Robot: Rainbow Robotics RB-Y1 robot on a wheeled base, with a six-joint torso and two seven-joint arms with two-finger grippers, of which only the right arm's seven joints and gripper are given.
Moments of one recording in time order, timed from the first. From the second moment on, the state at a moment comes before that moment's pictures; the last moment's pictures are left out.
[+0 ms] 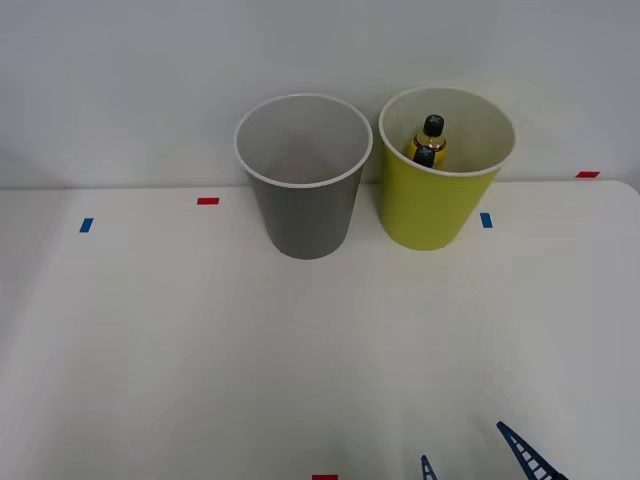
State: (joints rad) arm 0.86 -0.12 0.12 -1.70 0.55 -0.91 1.11
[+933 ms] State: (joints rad) arm 0.86 -0.12 0.12 -1.70 0.55 -0.91 1.11
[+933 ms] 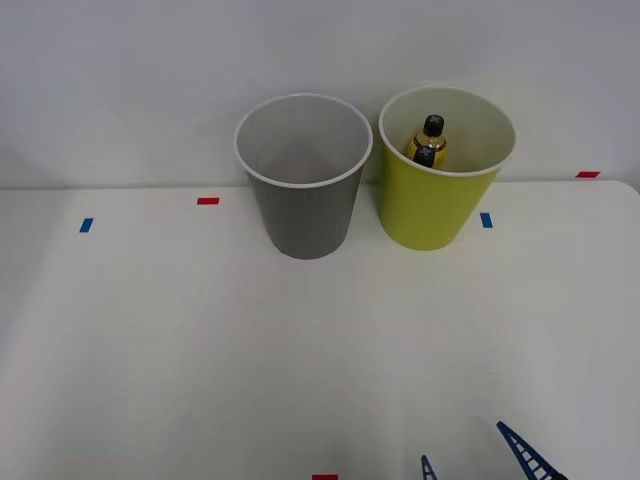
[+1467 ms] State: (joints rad) arm 0.86 -0.12 0.12 -1.70 0.55 -0.91 1.11
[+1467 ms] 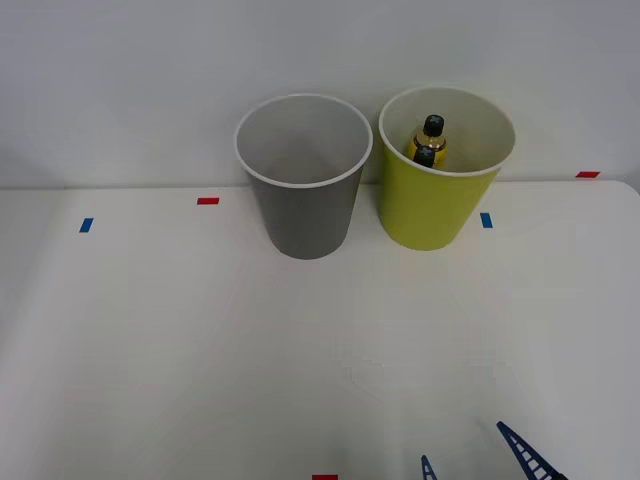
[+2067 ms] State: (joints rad) arm 0.86 -0.12 0.12 -1.70 0.55 -0.91 1.11
